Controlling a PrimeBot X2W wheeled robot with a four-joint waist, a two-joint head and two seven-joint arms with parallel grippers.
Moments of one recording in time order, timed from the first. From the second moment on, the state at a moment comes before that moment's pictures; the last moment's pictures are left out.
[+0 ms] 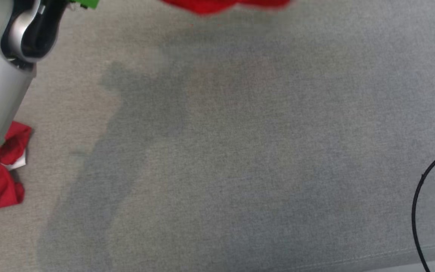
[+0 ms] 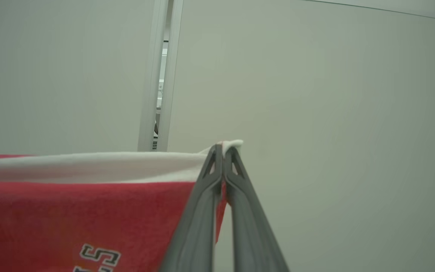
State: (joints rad) left arm -1.33 0.48 -0.80 0.34 -0.95 -0.13 -0.24; right arm -1.17 -0.21 -0.04 0.33 0.18 0.13 -0.26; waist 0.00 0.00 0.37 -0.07
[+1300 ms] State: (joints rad) left arm -0.17 0.26 -0.73 0.36 -0.91 -0.13 -0.26; right arm -0.03 -0.05 -0.19 0.20 0.33 0.13 -0.26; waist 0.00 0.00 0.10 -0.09
